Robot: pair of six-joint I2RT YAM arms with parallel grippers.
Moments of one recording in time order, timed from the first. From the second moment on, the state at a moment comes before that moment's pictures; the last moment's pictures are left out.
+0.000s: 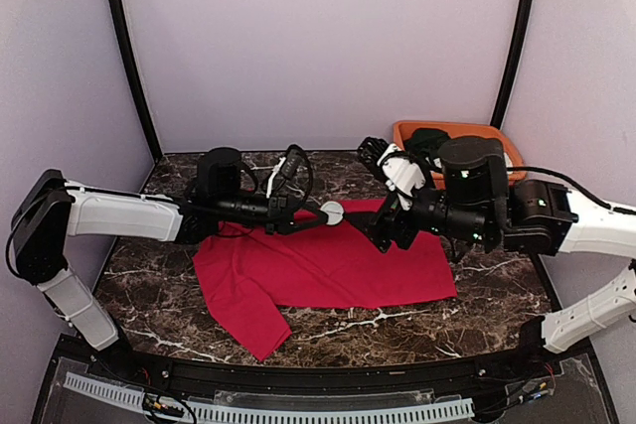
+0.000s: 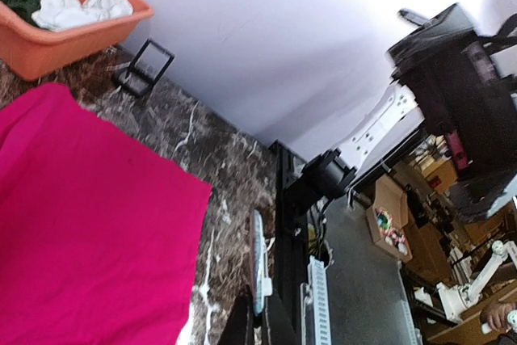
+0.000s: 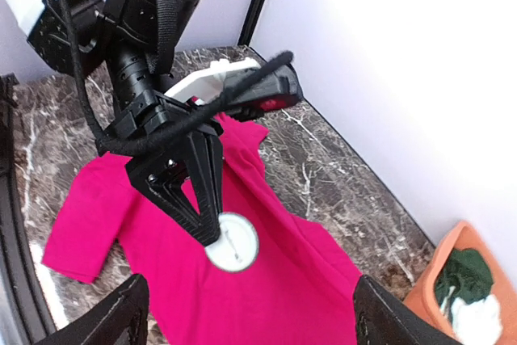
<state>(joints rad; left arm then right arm) -0.75 1.62 0.96 0.40 0.84 -0.49 1.21 1.21 1.15 -0.36 0.37 -0.19</state>
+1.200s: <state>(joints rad) -0.81 1.69 0.71 1.22 0.67 -0.82 0.86 1.40 0.60 0.93 -0.52 0.46</state>
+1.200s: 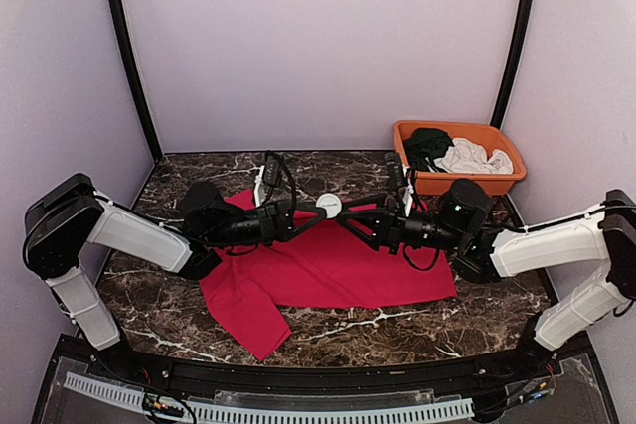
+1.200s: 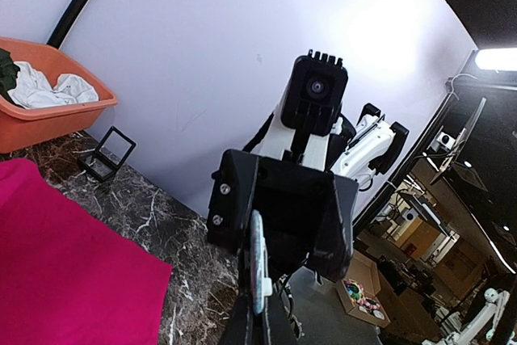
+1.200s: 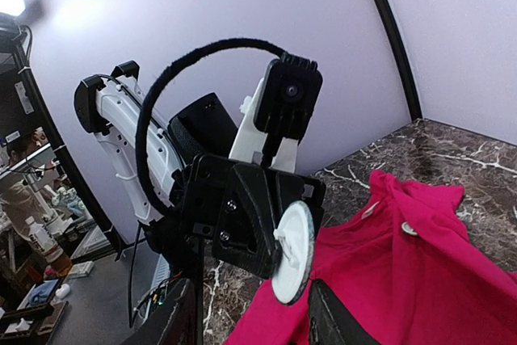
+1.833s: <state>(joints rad) -0.81 1.68 0.70 1.23 0.67 -0.80 0.85 1.54 0.64 1.07 -0.63 0.55</state>
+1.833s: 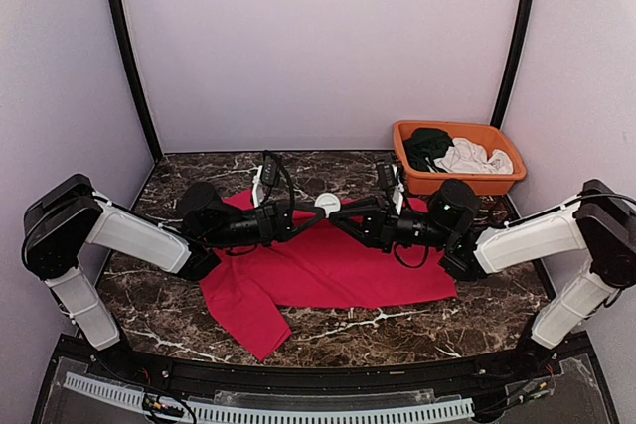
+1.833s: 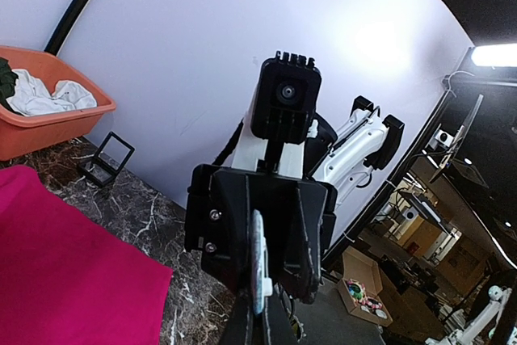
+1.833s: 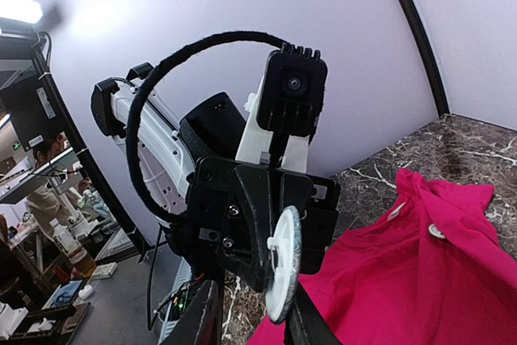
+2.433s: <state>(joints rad) -0.81 1.67 0.70 1.24 0.66 -0.79 0.81 1.57 0.68 1.06 -0.69 0.58</state>
